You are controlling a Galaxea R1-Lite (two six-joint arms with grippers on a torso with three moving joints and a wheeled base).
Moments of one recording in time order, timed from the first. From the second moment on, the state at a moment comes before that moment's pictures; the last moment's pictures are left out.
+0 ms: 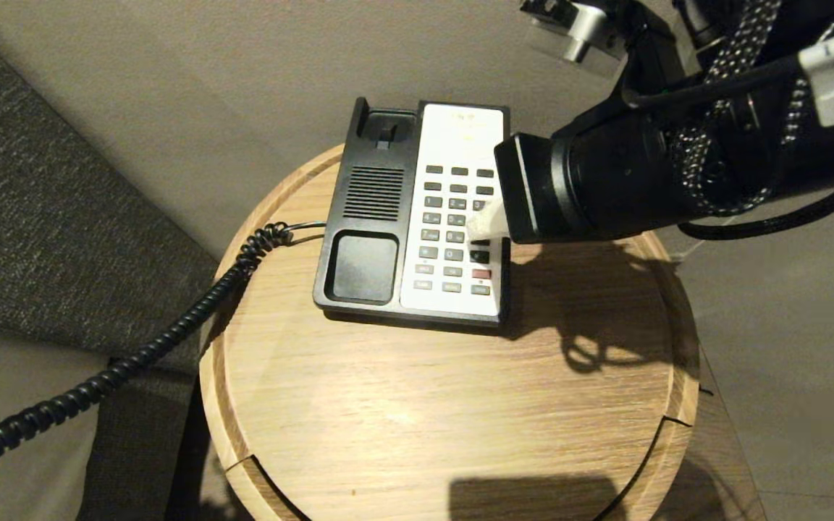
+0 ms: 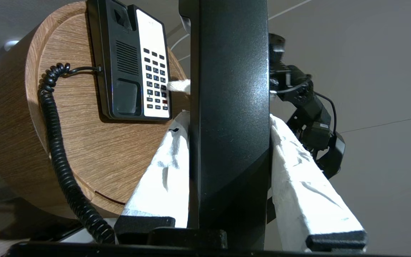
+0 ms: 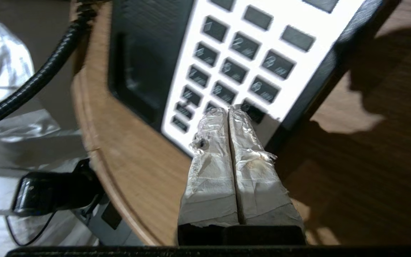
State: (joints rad) left arm -1.17 0.64 -1.23 0.40 0.27 -0.57; right arm 0.93 1.75 -1.94 0.76 -0.12 0.41
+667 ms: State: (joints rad) left arm -1.17 0.63 -1.22 0.40 0.27 -0.57; right arm 0.95 1.75 -1.92 0.82 -0.13 0.44
